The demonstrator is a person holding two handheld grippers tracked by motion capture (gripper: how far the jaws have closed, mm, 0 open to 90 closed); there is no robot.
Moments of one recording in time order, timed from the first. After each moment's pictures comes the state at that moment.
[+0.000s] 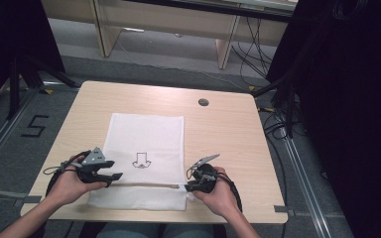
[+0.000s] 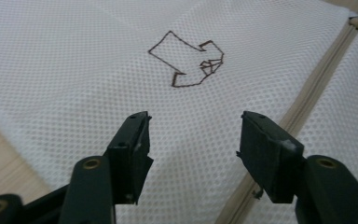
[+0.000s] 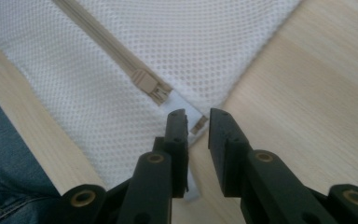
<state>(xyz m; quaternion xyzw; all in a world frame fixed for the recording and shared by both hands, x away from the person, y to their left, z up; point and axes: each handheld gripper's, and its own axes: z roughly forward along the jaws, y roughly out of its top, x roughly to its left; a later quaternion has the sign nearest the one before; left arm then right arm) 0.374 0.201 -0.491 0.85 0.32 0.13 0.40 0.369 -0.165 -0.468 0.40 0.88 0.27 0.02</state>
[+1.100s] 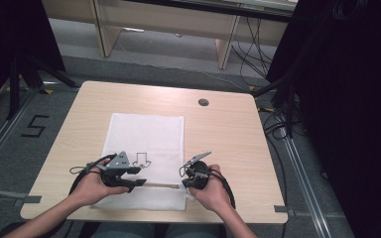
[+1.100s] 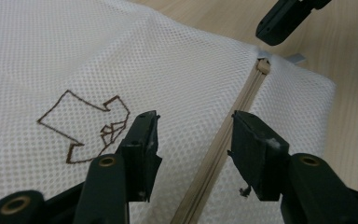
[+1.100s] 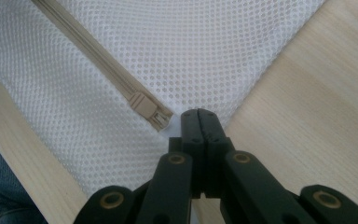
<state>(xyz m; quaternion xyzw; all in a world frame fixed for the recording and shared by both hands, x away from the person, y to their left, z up) 0.368 0.136 -0.485 0.86 0.26 0.09 0.44 0.377 -0.145 -0.469 0.39 0.89 0.25 0.04</state>
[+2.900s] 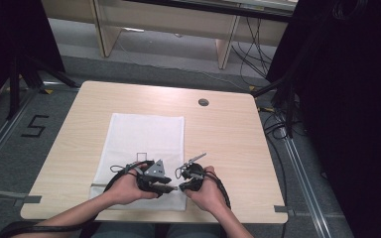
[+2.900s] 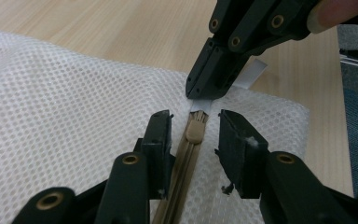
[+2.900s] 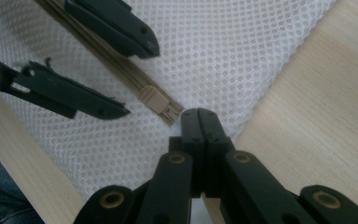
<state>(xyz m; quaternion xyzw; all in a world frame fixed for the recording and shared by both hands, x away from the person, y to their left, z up) 0.374 0.050 -0.500 0.89 0.17 0.05 0.41 0.380 -0.137 -0.486 0.39 0.89 0.23 0.02</state>
